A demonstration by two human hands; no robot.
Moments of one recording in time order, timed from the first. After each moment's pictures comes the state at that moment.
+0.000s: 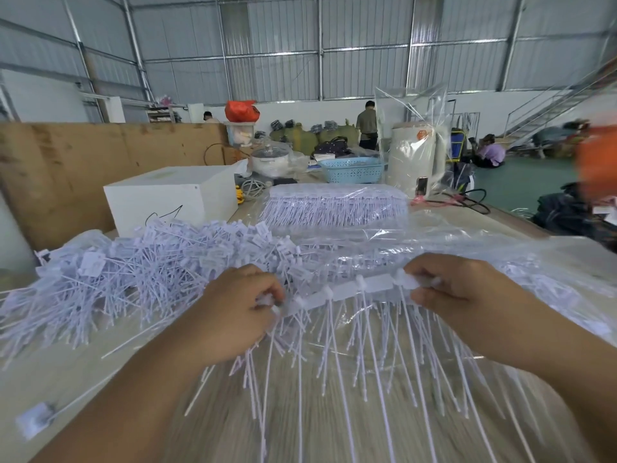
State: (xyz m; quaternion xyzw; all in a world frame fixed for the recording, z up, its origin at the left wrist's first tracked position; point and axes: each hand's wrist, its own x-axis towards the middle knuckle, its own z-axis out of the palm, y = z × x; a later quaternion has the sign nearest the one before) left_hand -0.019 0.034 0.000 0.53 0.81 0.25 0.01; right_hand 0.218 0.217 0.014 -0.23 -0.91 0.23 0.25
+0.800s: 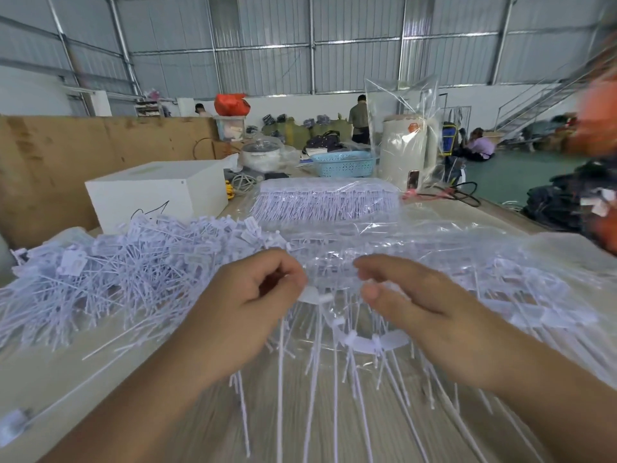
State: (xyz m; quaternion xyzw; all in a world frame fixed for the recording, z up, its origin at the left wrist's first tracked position) left_hand 0.023 0.038 0.006 0.55 0.66 0.51 0.03; right_hand 0.207 0.191 0.002 -0.17 -0.91 0.31 0.23
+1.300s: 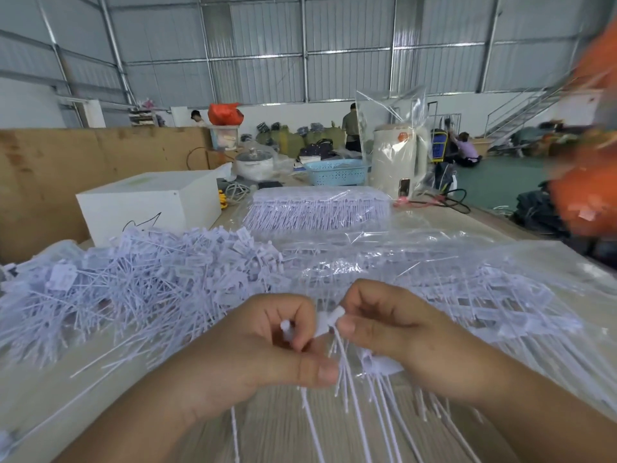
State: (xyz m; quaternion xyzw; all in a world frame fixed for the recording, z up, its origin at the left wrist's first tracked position) left_hand 0.039 0.034 0.013 0.59 0.49 0.50 0.39; right_hand 0.195 0.184 -0.003 -0.04 -0.82 0.53 0.21
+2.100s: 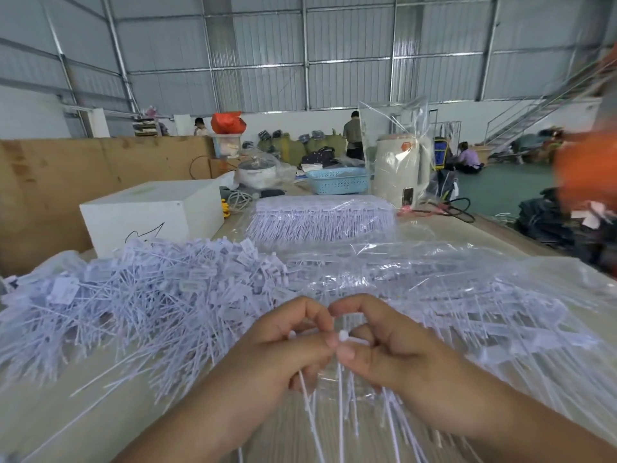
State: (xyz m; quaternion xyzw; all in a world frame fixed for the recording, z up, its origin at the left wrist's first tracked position) left_hand 0.047 0.046 0.002 0.50 0.57 0.57 0.31; right_hand 0.189 0.182 -0.013 -0.04 -0.81 0.56 0.17
